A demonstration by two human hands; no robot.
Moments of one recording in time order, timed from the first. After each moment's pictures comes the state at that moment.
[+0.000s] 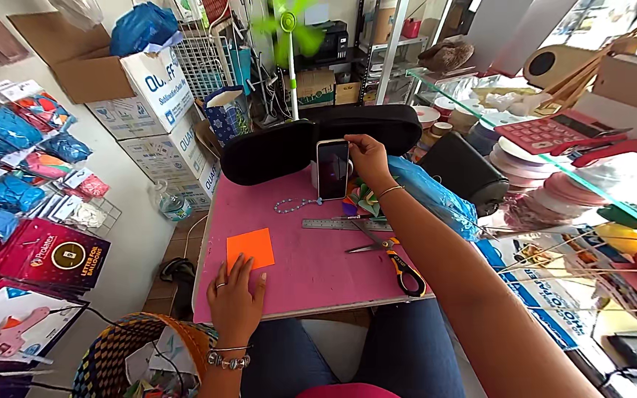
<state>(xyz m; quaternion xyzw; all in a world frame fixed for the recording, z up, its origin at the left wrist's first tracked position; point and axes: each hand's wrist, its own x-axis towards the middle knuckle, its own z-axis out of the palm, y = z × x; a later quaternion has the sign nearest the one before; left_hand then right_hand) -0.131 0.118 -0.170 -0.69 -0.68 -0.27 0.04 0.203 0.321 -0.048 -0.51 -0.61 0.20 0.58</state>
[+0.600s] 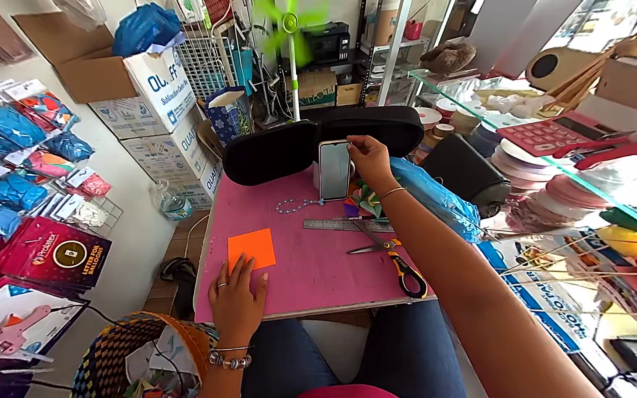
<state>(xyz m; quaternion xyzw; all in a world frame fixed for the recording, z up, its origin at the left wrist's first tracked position) -0.131 0.117 -0.171 -0.69 -0.68 -0.26 0.04 0.203 0.324 -0.051 -0.50 -0.60 0.22 0.59</state>
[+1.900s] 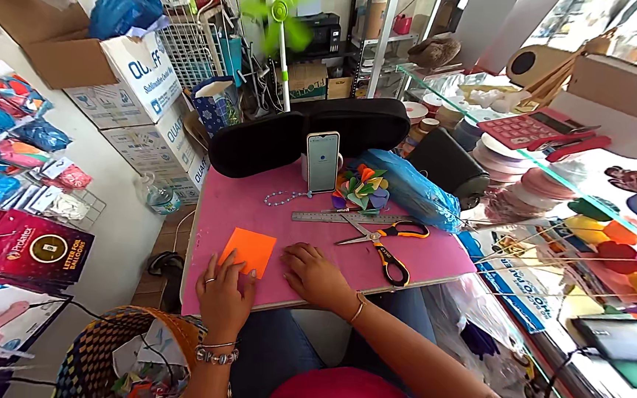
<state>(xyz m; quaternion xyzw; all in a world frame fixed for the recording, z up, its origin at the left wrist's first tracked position) -0.135 0.112 -0.180 -0.71 -0.62 -0.33 0.08 0.094 0.131 -0.163 -0.45 -0.85 0.10 0.26</state>
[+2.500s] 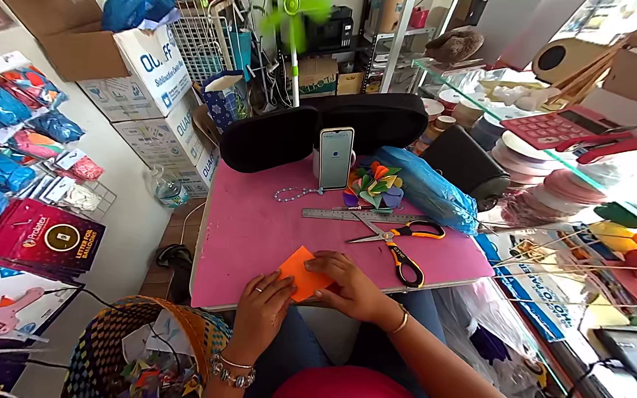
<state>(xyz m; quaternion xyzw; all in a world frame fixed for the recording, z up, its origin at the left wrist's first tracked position) -0.114 0.083 -0.188 -0.84 -0.41 -0.36 0.05 0.138 0.111 -0.170 -0.33 -0.84 0.20 0.38</state>
